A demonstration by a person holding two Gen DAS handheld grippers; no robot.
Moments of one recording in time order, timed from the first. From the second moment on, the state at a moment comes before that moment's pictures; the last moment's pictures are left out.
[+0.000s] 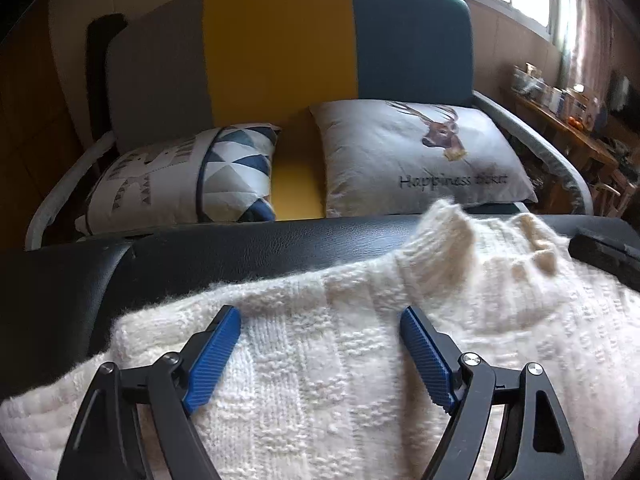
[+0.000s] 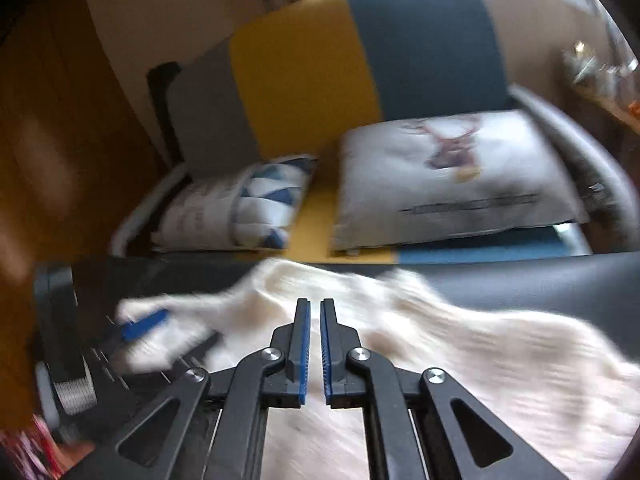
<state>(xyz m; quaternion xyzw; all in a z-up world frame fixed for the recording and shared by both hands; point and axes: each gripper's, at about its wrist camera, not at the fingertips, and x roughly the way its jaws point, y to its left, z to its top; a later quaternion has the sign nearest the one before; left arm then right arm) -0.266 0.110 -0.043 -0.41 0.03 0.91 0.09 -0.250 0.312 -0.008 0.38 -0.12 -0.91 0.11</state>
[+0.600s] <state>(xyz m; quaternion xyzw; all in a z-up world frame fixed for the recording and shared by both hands) -0.247 0.188 -0.059 -0.41 0.08 0.90 0.10 -0.286 0.332 -0.045 0.44 -0.12 -0.88 0.12</state>
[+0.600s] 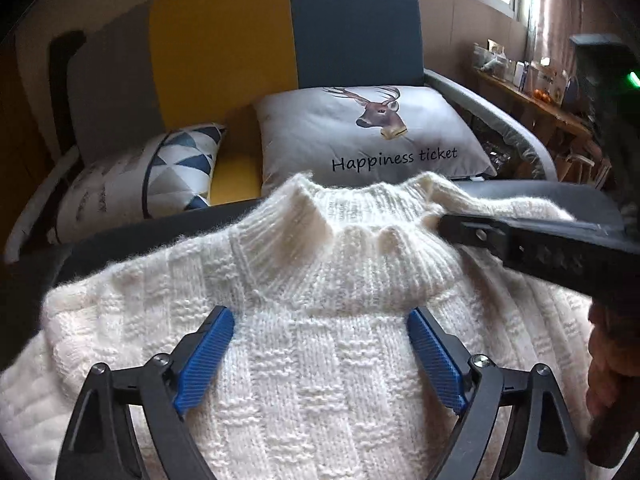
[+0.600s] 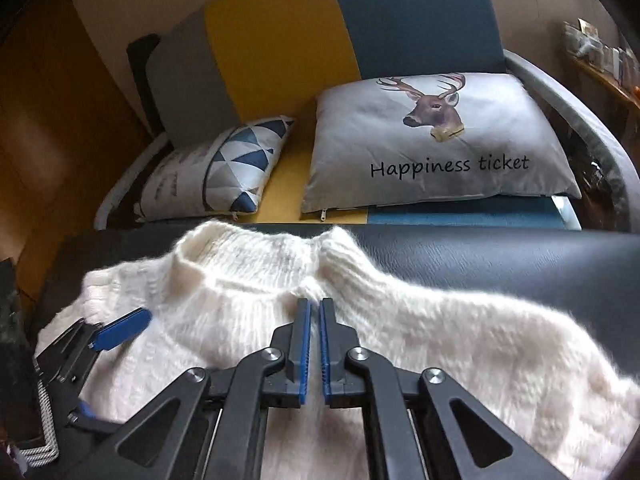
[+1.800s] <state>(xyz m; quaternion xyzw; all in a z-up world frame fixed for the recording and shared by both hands) -0.117 0.128 -0.057 -0.45 0.07 0.89 0.05 0.002 0.585 -0.025 0.36 -0.37 -0.84 -0.15</state>
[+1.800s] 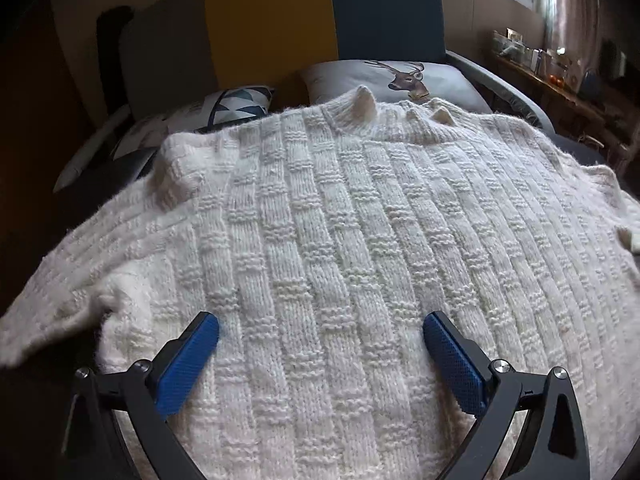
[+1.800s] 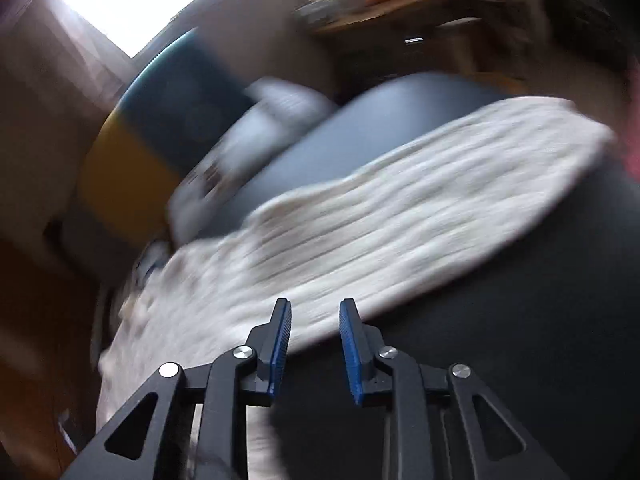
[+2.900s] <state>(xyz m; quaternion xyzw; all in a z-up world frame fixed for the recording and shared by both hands) -0.113 0.130 -0.059 -0.44 0.07 0.89 0.05 0.008 0.741 -0.041 0.35 -0.35 -0.75 -0.43</state>
